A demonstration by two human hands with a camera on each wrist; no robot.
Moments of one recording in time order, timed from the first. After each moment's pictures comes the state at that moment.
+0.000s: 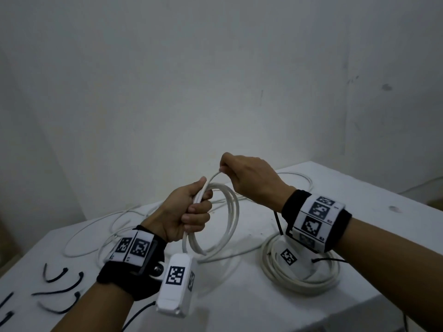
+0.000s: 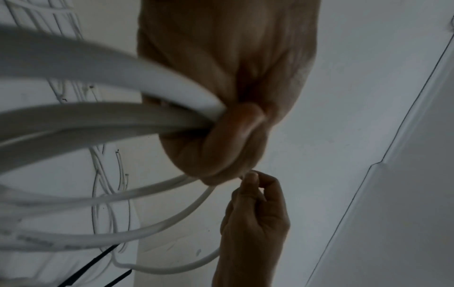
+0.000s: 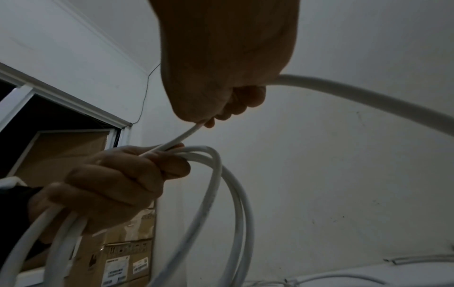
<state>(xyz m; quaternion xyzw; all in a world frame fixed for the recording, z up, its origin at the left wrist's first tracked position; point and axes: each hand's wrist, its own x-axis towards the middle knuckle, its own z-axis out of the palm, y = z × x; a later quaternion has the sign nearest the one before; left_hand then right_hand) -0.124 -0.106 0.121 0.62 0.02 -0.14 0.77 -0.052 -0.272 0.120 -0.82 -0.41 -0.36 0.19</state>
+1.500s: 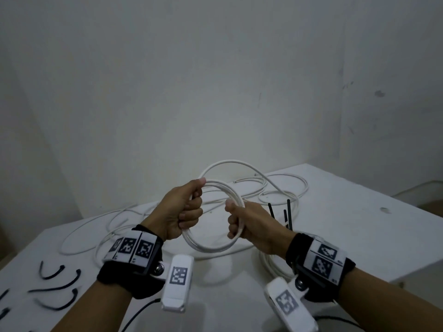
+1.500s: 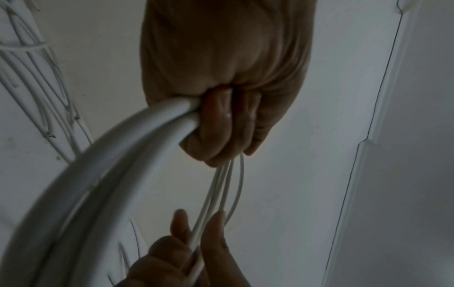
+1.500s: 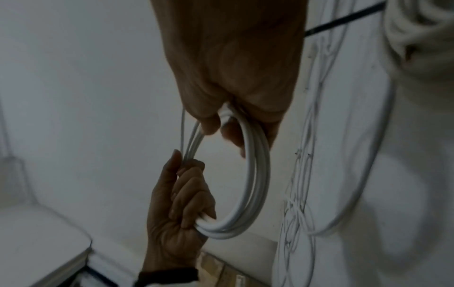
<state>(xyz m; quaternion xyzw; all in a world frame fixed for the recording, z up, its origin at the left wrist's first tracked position) -0.126 -0.100 0.112 0.66 0.04 0.00 0.75 -0.091 -0.269 0.052 -0.58 -0.17 0.19 0.77</state>
